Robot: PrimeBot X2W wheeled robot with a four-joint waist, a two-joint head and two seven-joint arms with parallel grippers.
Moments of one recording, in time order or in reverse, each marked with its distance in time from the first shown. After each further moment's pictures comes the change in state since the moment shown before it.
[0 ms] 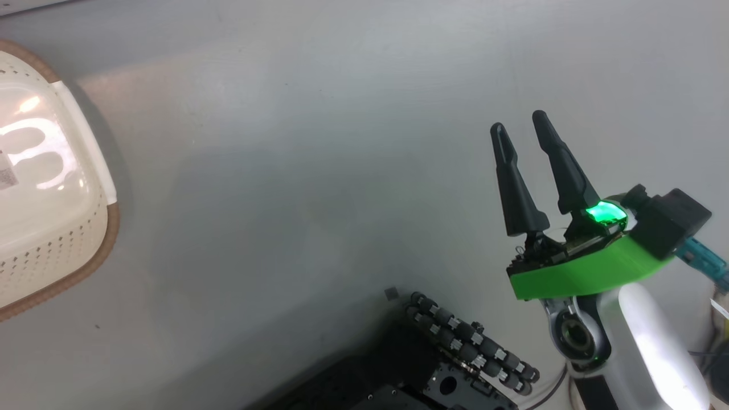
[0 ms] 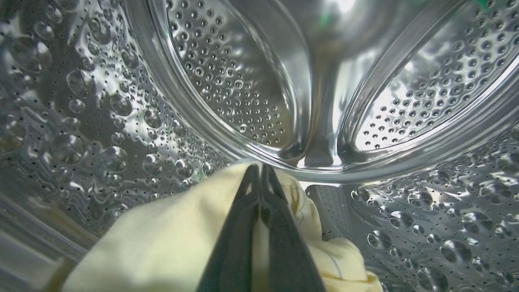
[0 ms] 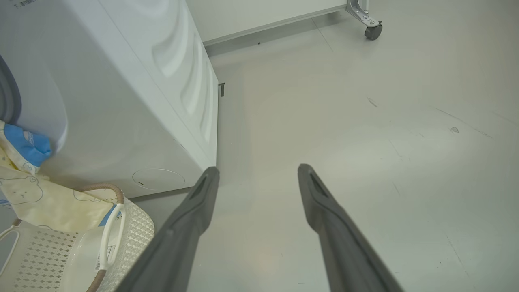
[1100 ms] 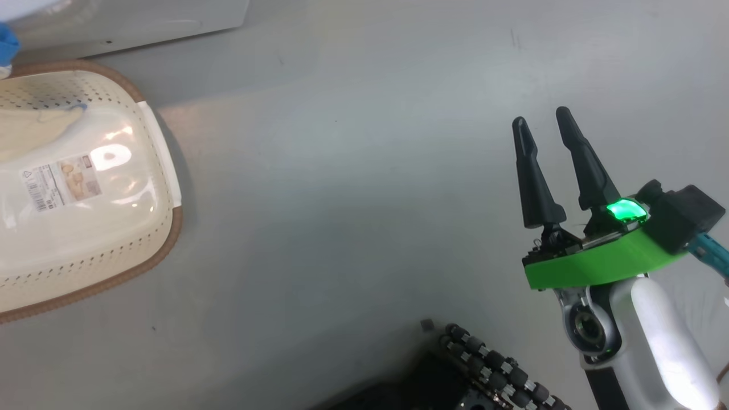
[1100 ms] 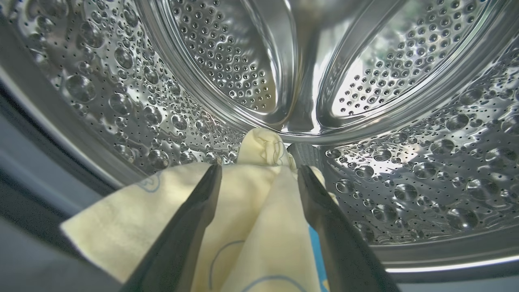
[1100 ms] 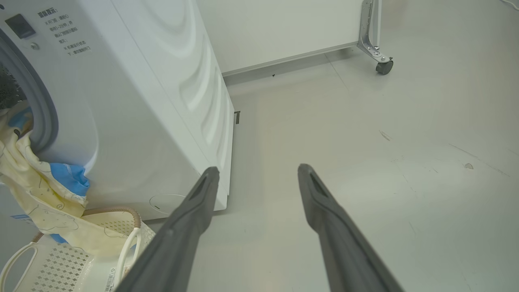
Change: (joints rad) left arm 0.270 -0.153 0.001 0.090 -0.109 0.018 -0.130; right arm -0.007 0.000 -0.061 0.040 -0.049 0.000 0.000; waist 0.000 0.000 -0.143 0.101
